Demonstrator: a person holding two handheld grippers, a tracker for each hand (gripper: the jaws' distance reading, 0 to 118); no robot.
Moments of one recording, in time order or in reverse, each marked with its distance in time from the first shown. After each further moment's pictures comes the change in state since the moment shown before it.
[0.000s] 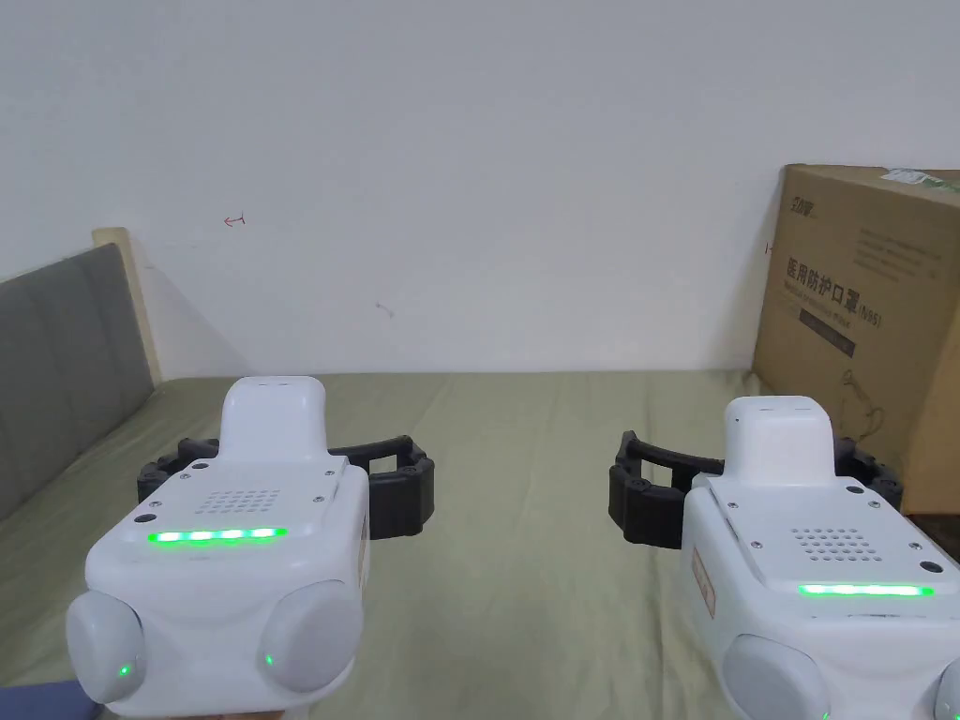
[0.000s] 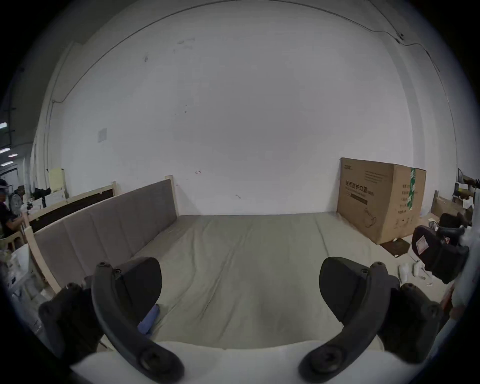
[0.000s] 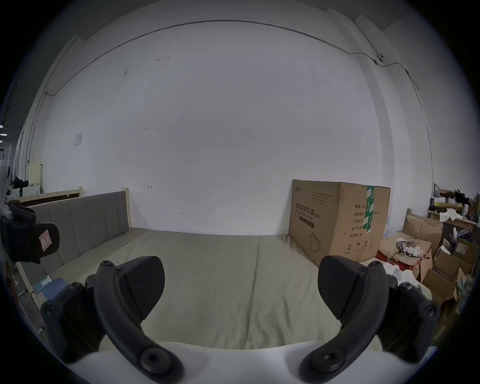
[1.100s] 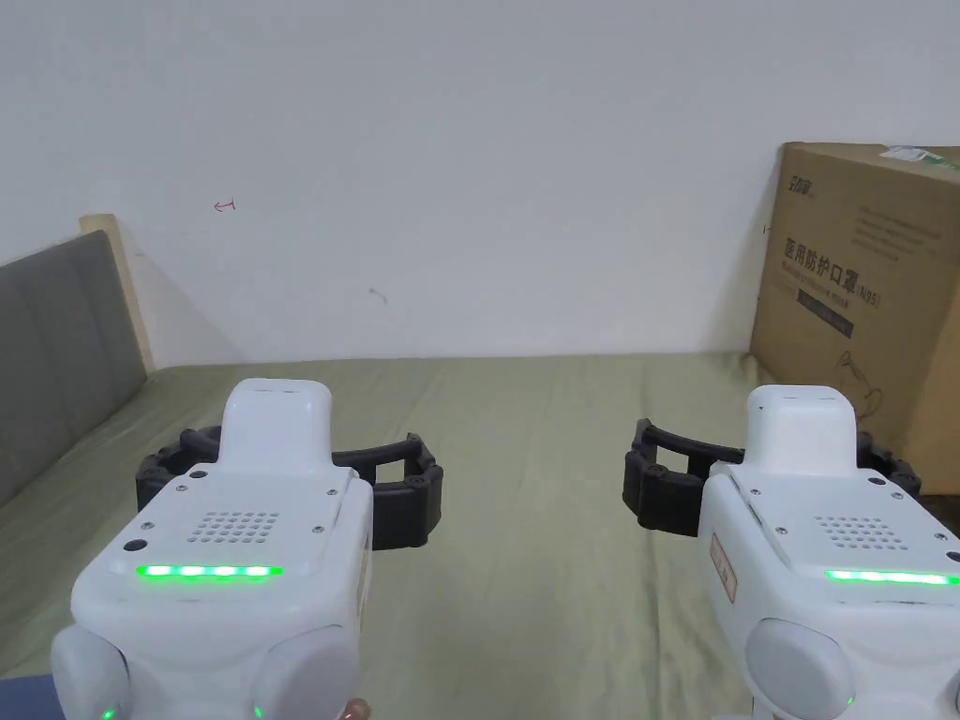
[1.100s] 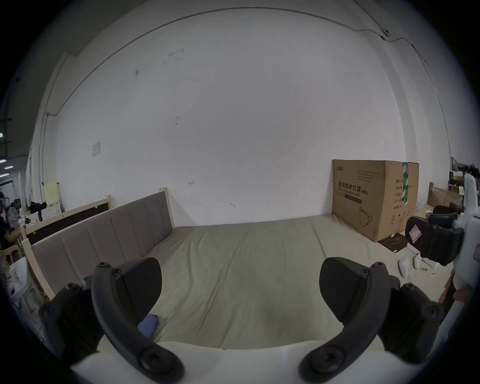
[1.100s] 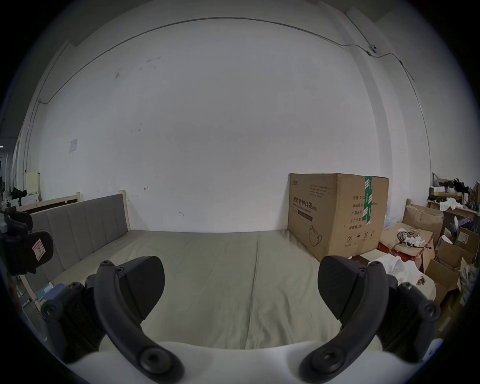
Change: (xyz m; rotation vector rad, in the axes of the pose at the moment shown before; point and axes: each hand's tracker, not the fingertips) left arm 0.006 -0.009 0.003 0.092 -0.043 -0.065; right arm 0.012 -0.003 -0.006 -0.021 -0.009 -0.047
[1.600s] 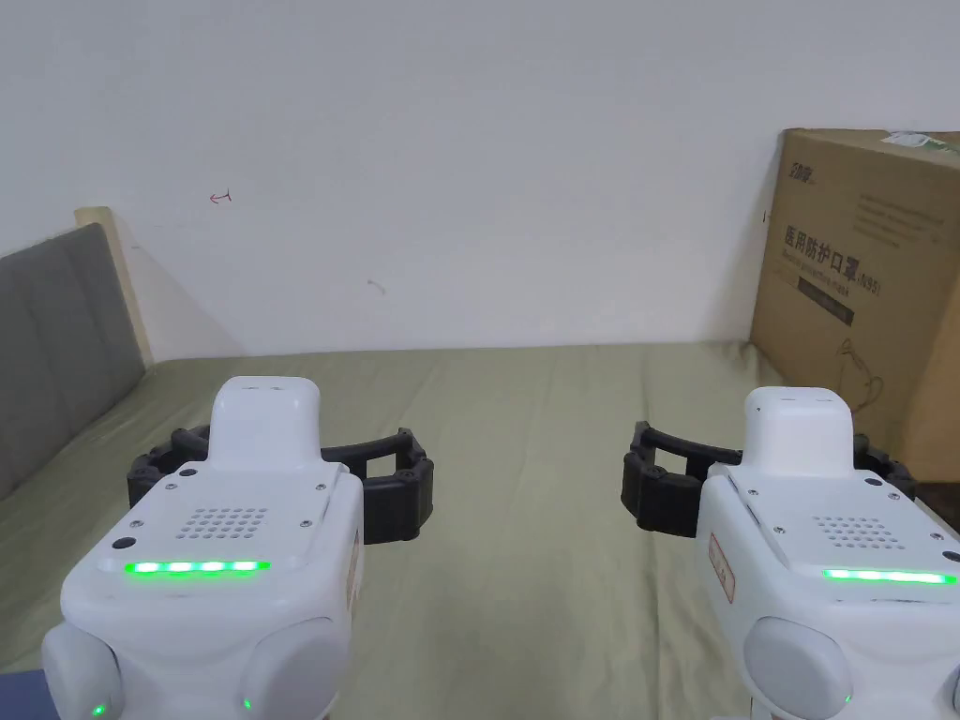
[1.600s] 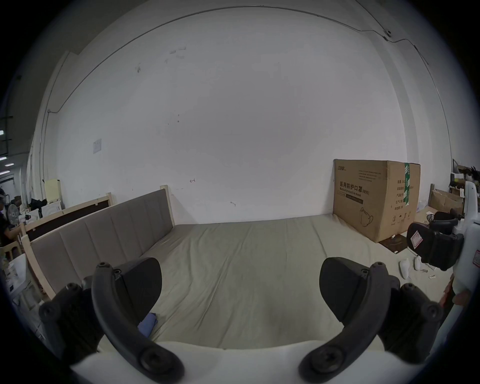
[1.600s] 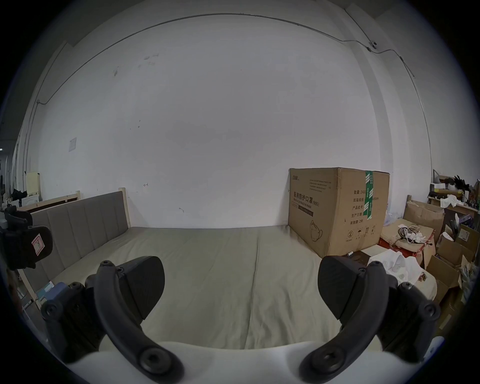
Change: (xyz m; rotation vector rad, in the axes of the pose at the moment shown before) left arm 0.000 -0.003 -0.005 -0.010 0.005 0.014; right arm 0.003 -0.007 -0.004 -0.024 0.001 -0.008
